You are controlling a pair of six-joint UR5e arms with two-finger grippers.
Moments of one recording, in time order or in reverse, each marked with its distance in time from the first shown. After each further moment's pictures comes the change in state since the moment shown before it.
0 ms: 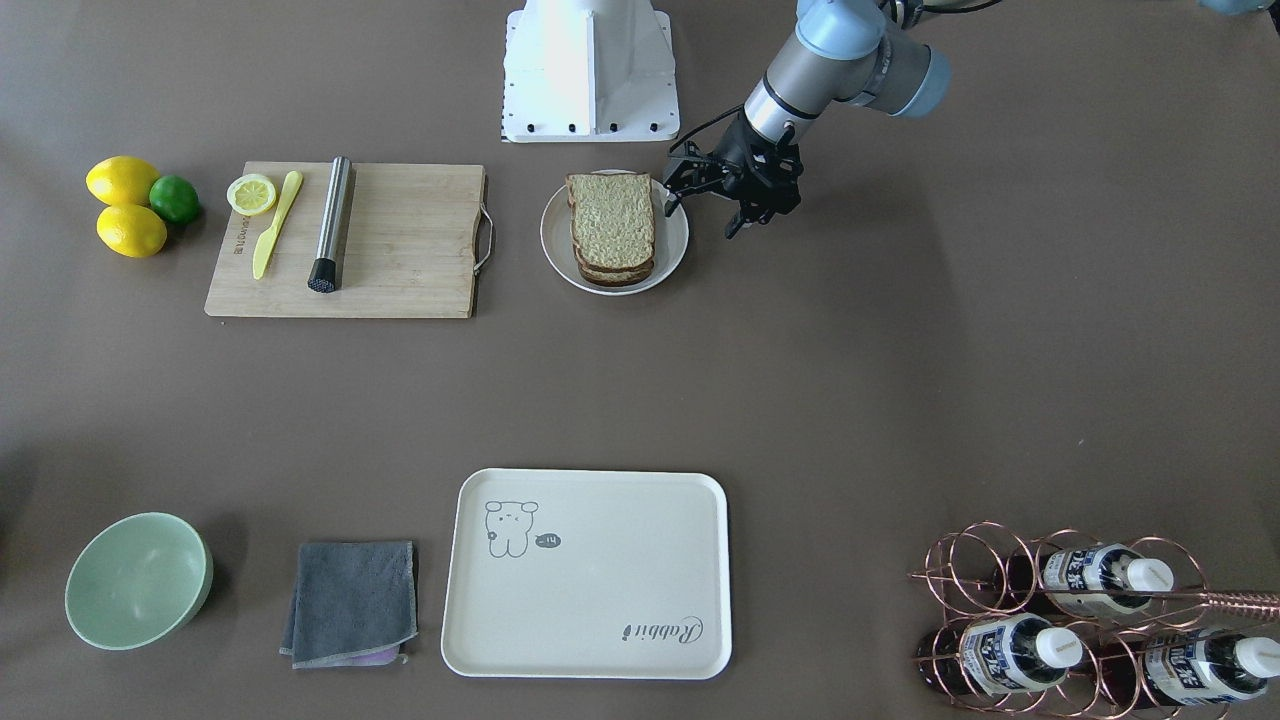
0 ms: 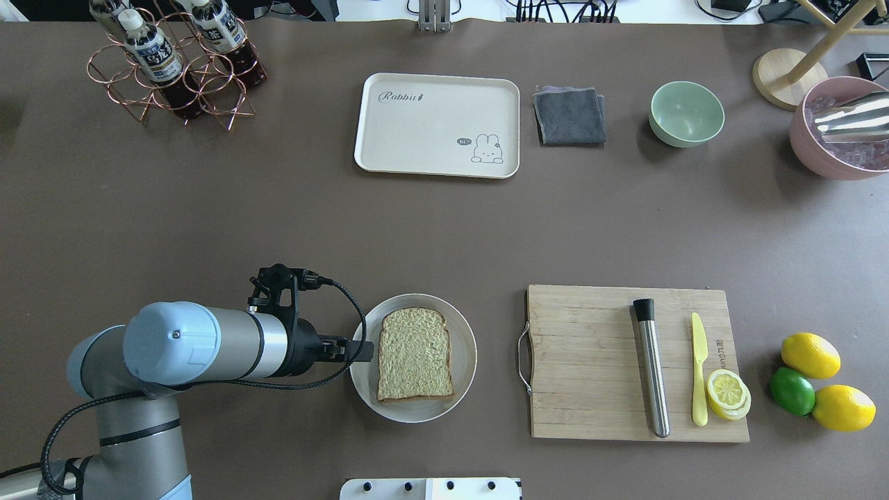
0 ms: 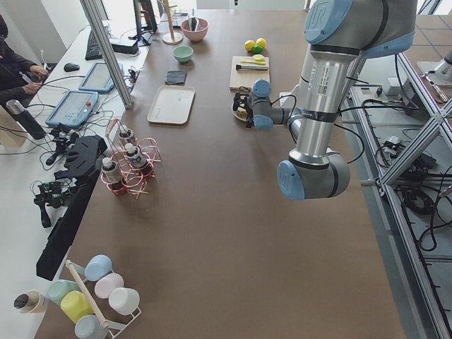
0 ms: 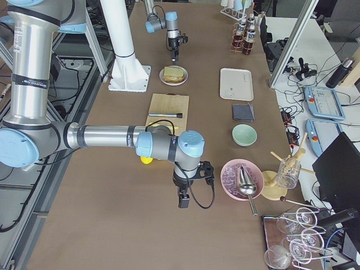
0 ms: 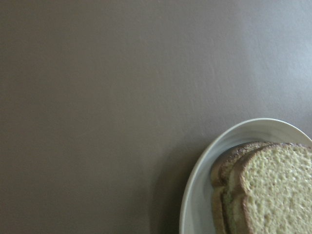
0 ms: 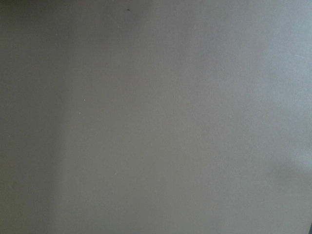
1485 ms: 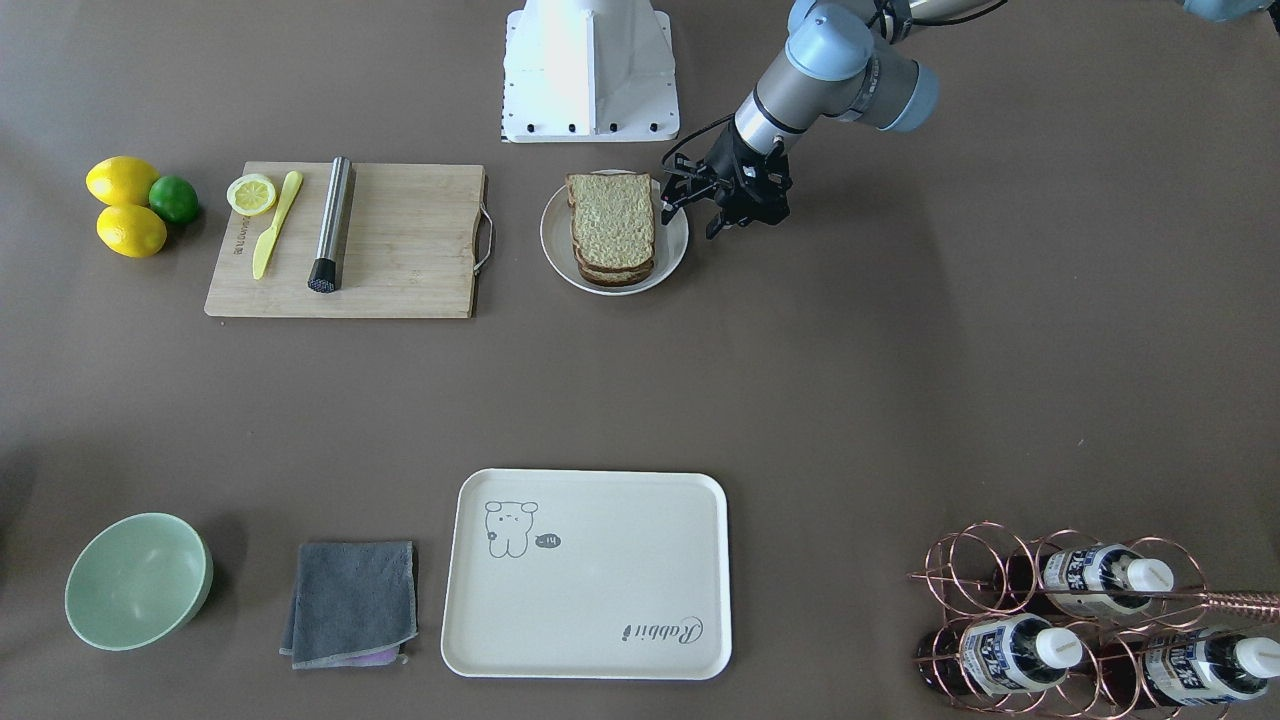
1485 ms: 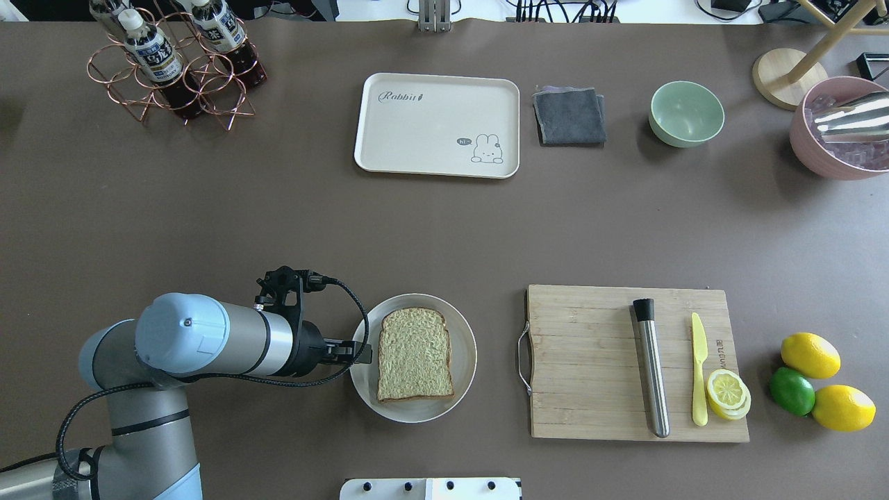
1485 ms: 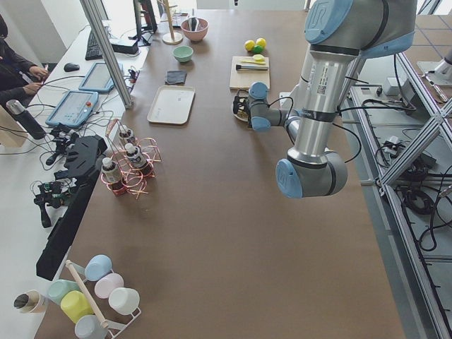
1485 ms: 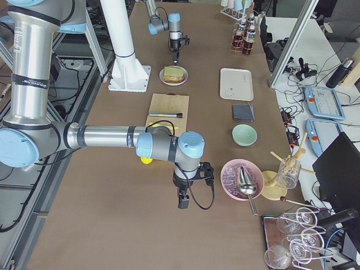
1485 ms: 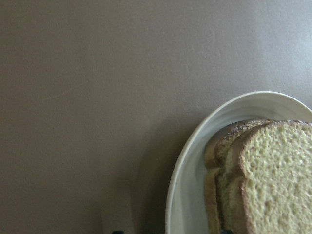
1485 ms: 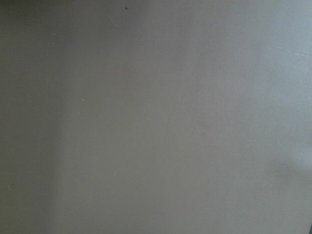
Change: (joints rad) left arm -0.009 -0.023 0.054 -0.025 -0.078 -0.046; right arm 0.000 0.001 -0.007 0.001 0.001 0.004
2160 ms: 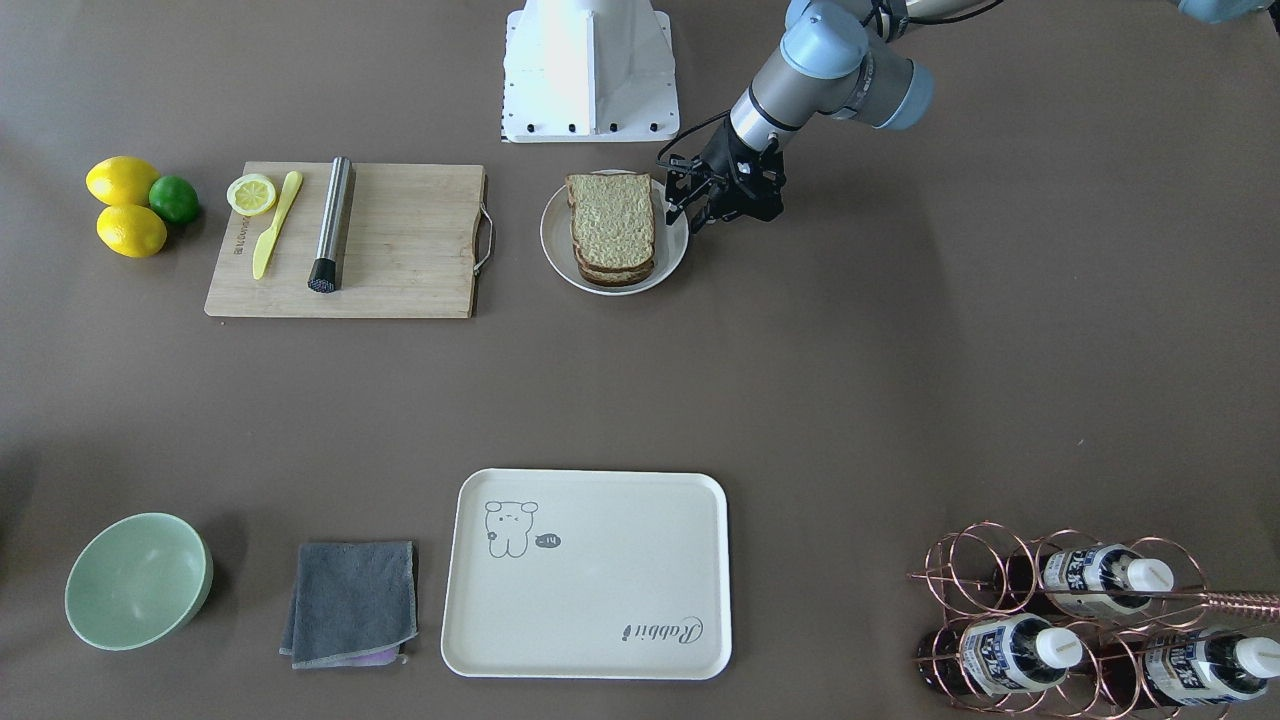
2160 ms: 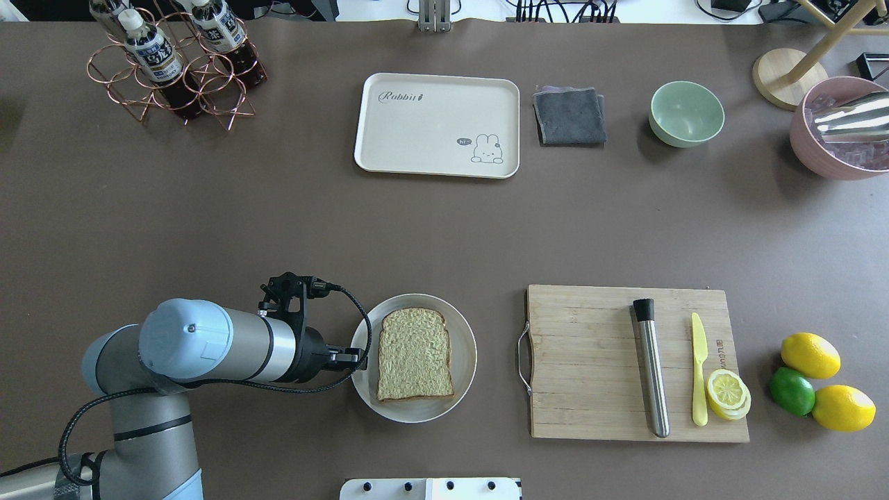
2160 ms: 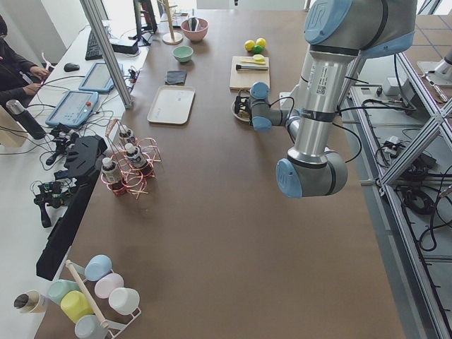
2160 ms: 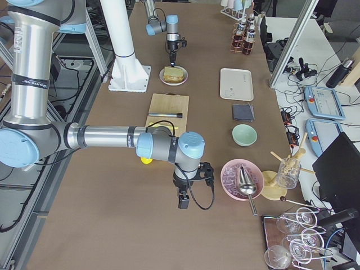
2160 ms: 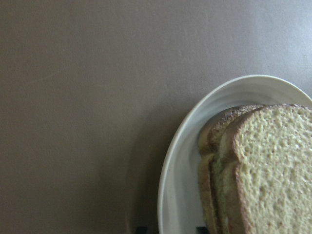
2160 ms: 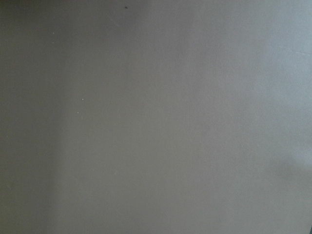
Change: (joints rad) left arm 0.013 -0.002 0.001 0.000 -0.001 0.003; right arm 0.000 0.000 -0.002 -0.001 0.001 0.001
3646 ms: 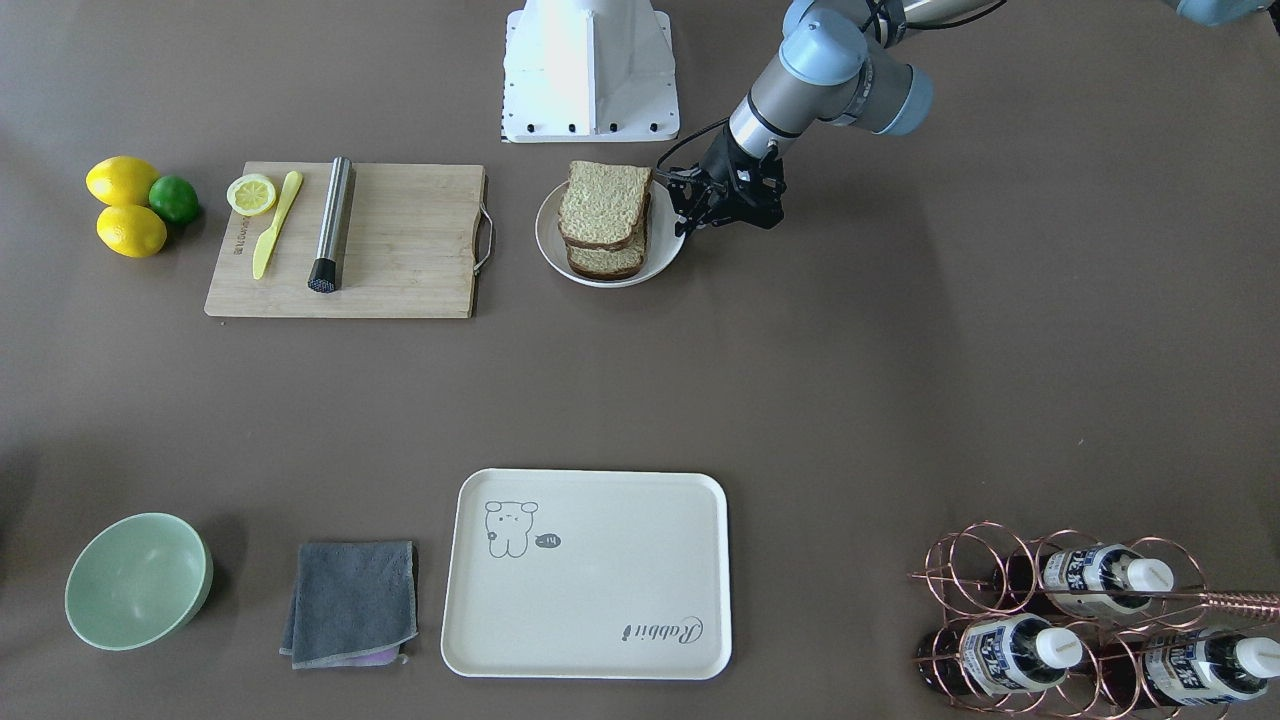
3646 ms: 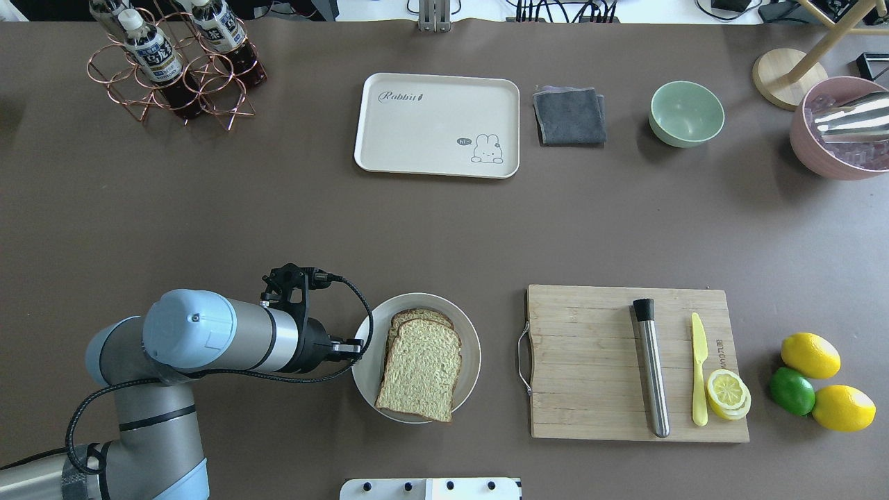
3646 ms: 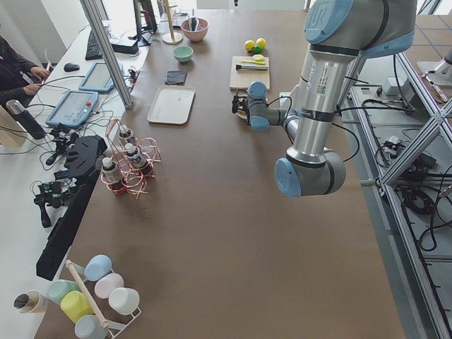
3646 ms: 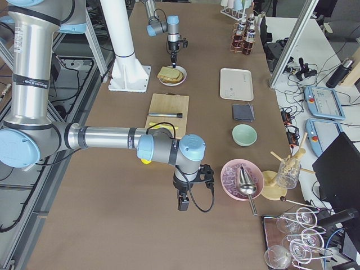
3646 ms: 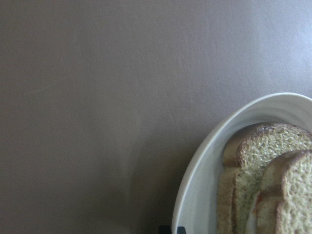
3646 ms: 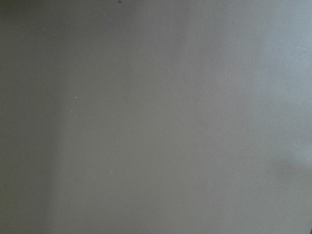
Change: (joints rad) left arm -0.021 -0.017 0.016 0.004 -0.004 0.008; right arm -0.001 0.008 -0.028 0.003 0.000 -0.001
